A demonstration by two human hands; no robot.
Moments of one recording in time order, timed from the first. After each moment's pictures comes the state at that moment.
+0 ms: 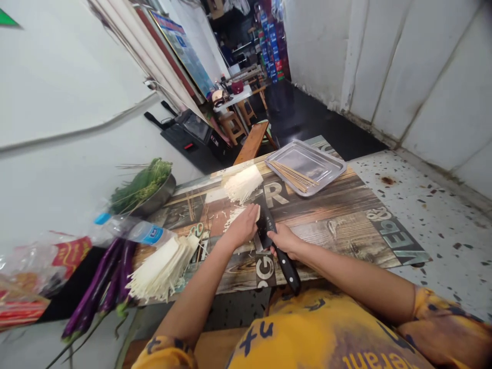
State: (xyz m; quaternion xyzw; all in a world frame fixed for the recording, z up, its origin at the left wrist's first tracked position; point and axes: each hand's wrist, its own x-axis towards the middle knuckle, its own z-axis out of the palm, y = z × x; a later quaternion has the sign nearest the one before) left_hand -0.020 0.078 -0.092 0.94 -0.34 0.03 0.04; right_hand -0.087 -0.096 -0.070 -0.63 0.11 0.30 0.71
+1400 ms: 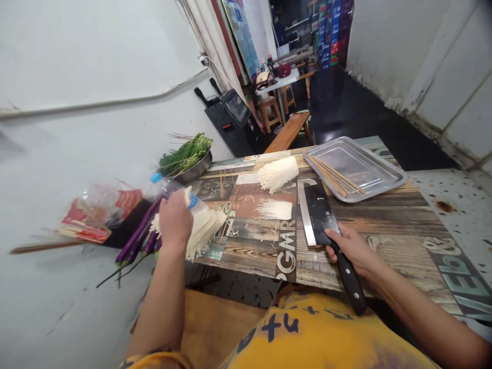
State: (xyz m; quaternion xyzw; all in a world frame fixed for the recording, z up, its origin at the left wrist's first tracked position) left_hand -0.095 0.238 0.021 0.95 0.12 0.24 -0.15; right_hand -0.096 -0.171 -0.094 -0.62 0.07 0.23 0.75
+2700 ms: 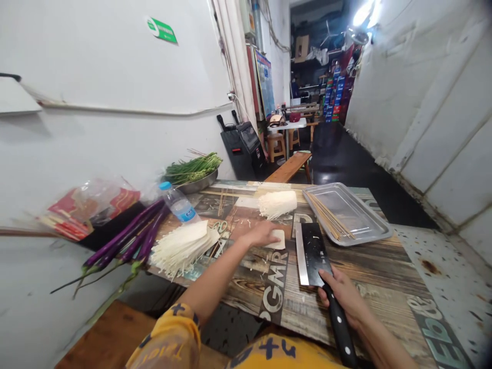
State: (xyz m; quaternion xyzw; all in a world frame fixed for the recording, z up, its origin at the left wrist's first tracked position) left_hand 0.006 0.080 -0.059 0.96 -0.20 -0.07 0.19; right_hand -0.096 -0.180 -0.098 -0.60 0.06 0.25 0.76
